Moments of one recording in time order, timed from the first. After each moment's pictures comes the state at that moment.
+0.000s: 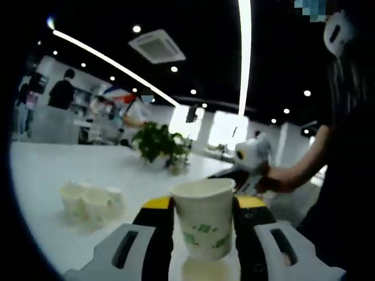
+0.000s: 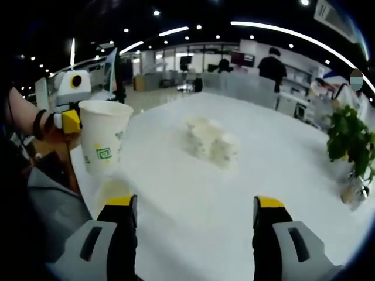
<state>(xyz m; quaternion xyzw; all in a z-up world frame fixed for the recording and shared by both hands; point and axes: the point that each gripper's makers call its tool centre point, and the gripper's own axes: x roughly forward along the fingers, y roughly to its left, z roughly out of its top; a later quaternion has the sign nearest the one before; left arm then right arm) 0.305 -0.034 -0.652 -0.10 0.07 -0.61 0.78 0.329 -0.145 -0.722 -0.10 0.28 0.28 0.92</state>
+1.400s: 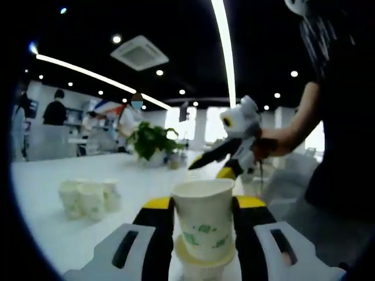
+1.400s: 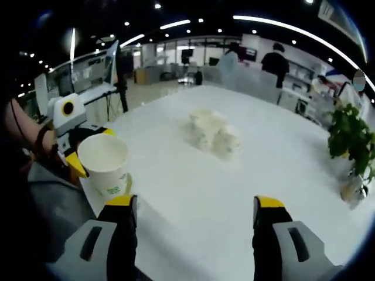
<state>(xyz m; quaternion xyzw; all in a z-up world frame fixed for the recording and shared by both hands) 0.279 -0.038 -0.709 -0.03 0.03 -0.62 0.78 0.321 -0.146 -0.732 -0.11 0.30 0.28 0.91</state>
